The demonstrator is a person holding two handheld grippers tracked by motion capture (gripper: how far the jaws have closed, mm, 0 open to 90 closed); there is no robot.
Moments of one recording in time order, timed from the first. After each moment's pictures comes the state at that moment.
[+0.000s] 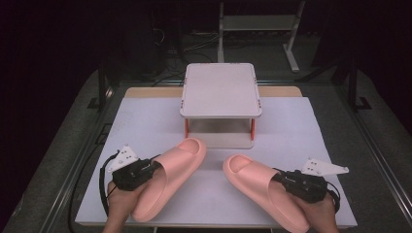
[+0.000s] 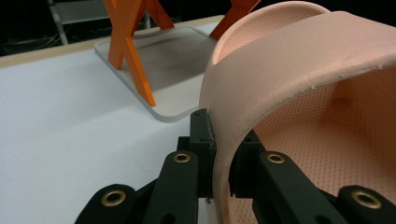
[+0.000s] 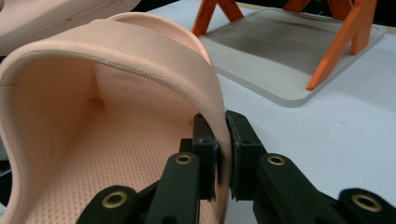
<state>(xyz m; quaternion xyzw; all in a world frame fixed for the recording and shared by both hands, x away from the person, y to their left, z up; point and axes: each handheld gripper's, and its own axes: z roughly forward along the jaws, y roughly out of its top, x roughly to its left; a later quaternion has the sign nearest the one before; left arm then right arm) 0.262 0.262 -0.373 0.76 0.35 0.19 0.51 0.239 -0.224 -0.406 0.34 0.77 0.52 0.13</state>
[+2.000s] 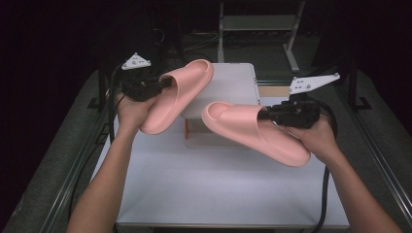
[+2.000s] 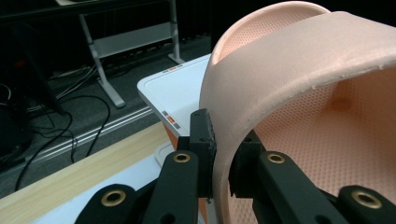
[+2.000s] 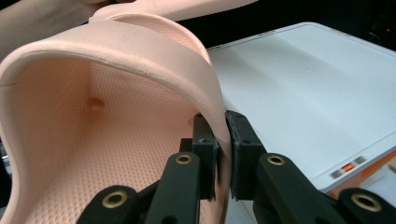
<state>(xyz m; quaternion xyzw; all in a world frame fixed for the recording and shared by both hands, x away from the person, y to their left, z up) 0.421 0.223 -0.236 0.76 0.36 0.24 0.48 0.350 -0.186 -0.247 0.24 0.82 0.51 0.09</state>
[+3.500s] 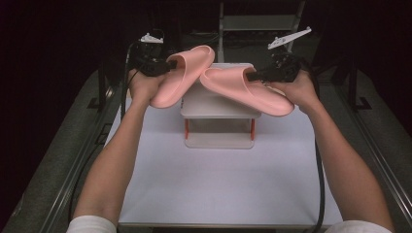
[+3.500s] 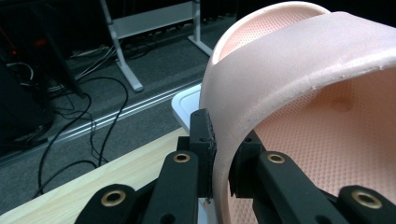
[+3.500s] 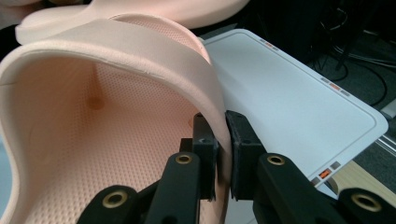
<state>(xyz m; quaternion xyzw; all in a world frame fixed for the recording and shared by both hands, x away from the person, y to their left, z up) 0.497 0.207 -0.227 0.77 0.40 0.24 0.43 0.470 -0.170 -0.223 0.29 0.84 0.45 0.10</state>
